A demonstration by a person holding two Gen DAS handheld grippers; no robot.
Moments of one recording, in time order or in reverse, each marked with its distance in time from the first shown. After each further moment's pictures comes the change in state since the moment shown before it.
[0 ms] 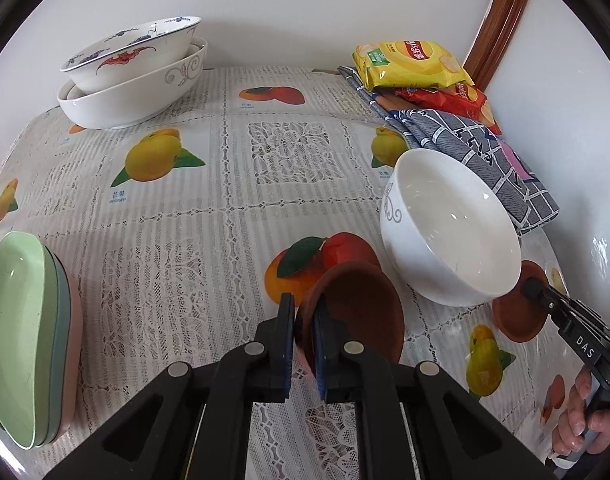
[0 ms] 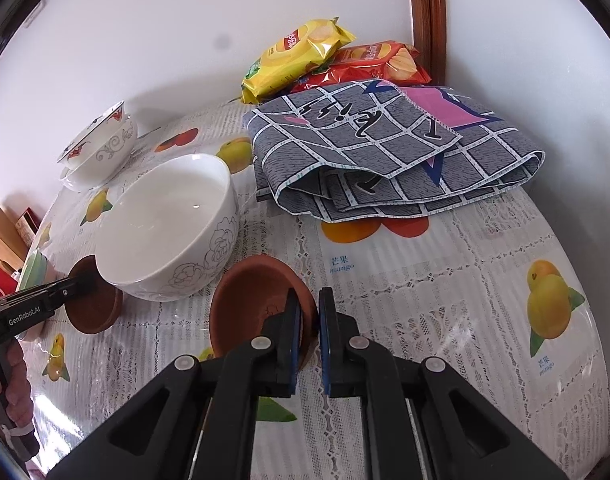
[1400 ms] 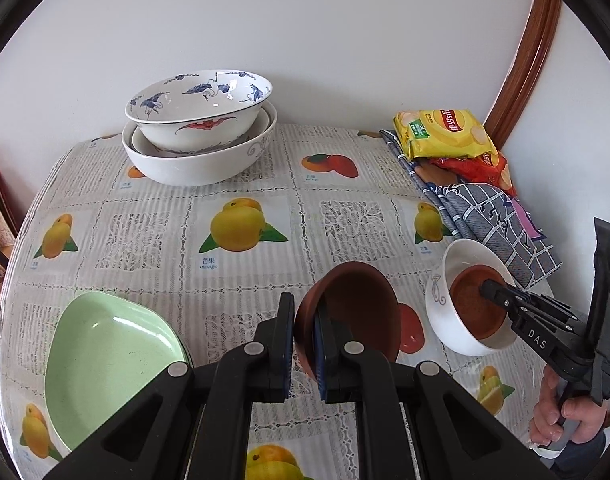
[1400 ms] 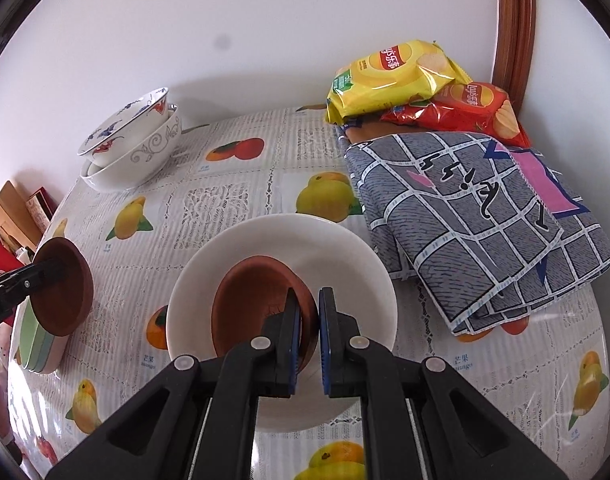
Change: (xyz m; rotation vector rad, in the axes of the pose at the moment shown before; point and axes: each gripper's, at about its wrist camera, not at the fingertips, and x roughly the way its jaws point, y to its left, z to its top) left arm -0.050 0.060 0.040 -0.053 -0.106 0.038; right arm 0.040 0.093 0.057 -0.120 0.024 0.044
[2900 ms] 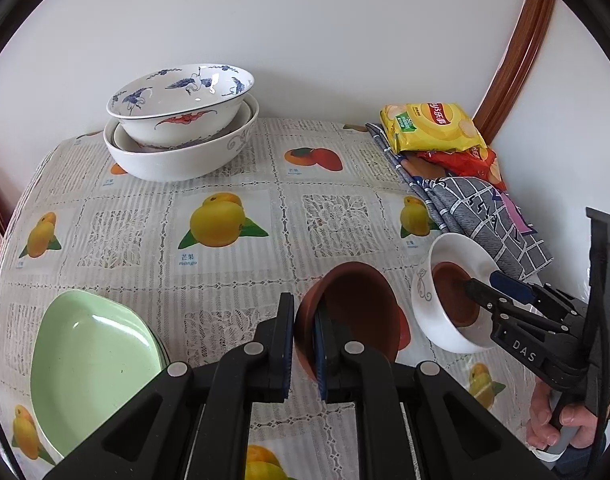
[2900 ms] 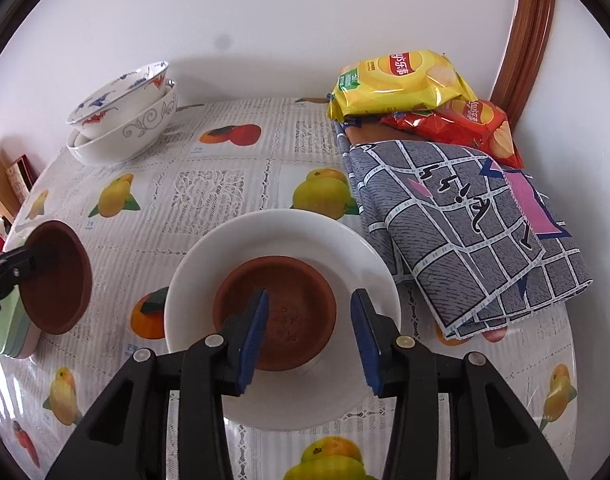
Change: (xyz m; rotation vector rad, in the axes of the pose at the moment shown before) left arm 0.001 -0.016 -0.001 0.014 0.016 -0.038; right arm -0.011 0.017 0.006 -0.082 0.016 -0.101
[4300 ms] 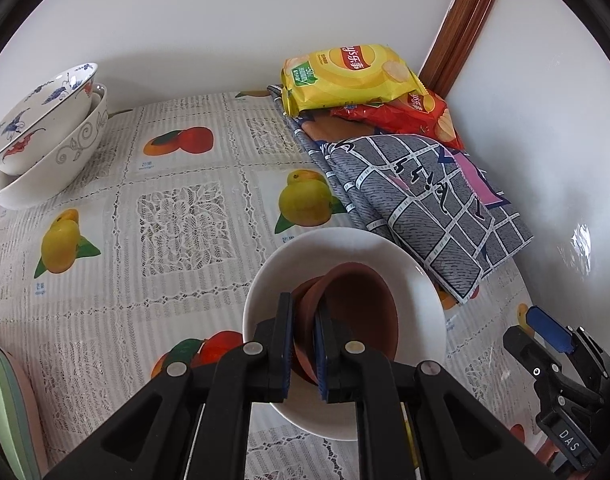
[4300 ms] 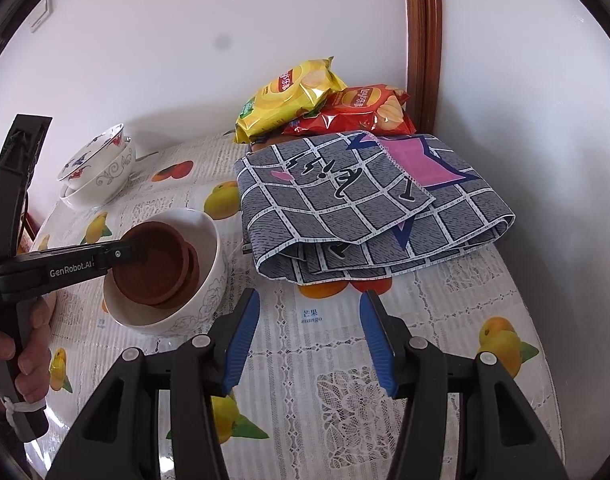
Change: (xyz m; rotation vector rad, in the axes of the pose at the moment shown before) left arm 0.071 -0.125 0.017 0.093 0.110 -0.095; right arm -0.046 -0.112 -0.055 0.159 -0.094 0.013
